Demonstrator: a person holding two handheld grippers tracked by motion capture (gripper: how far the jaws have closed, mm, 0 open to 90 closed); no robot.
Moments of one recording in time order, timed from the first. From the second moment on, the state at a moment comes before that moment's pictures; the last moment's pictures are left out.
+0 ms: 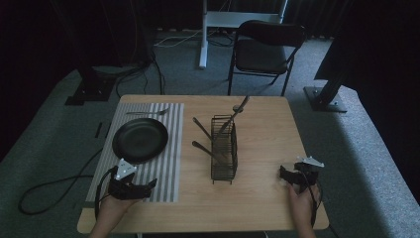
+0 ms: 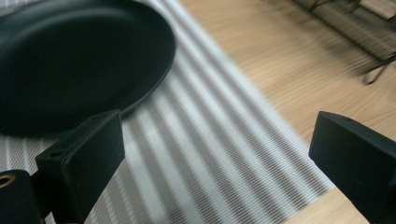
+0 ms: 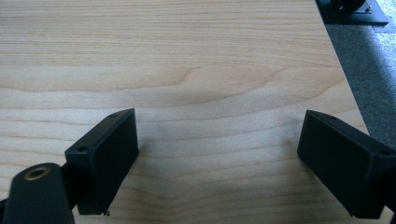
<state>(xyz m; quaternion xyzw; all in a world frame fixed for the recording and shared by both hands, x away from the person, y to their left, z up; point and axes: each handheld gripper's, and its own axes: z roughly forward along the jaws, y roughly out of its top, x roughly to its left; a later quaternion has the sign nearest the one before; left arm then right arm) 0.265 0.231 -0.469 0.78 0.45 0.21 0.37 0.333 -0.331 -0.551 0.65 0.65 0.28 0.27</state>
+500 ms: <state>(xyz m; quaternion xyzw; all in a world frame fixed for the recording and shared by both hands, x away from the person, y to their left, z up) 0.267 0.201 -0.441 0.79 0.40 0.21 0.41 0.333 -0.332 -0.551 0.65 0.65 0.28 0.27</state>
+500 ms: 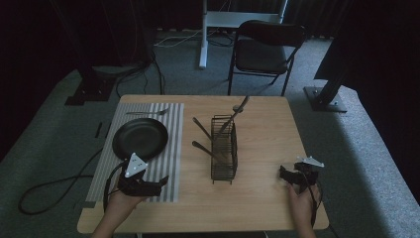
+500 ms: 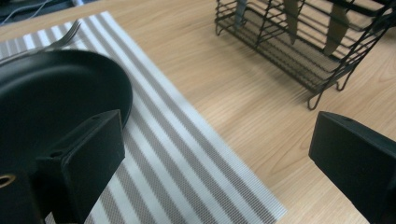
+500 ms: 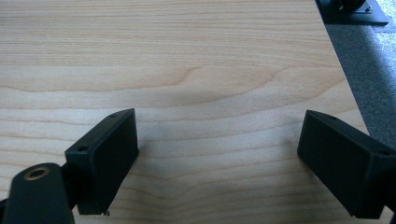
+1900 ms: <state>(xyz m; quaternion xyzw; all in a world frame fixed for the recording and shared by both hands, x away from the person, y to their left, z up) 0.303 0.119 -0.408 0.82 0.32 0.19 0.44 0.333 -0.332 -0.551 0.65 0.65 0.28 0.27</state>
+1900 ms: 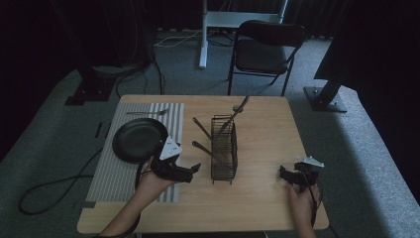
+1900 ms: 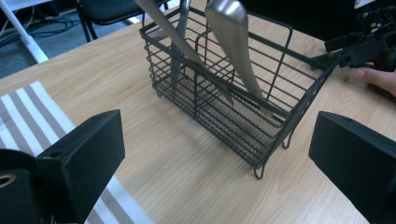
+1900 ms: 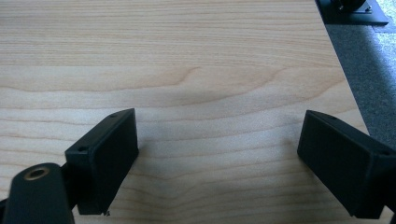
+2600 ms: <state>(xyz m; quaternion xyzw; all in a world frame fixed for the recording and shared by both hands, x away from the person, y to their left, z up) 0.326 0.091 -0.404 0.81 0.34 0.18 0.45 0.333 -0.332 -0.551 0.65 0.65 0.28 0.27</state>
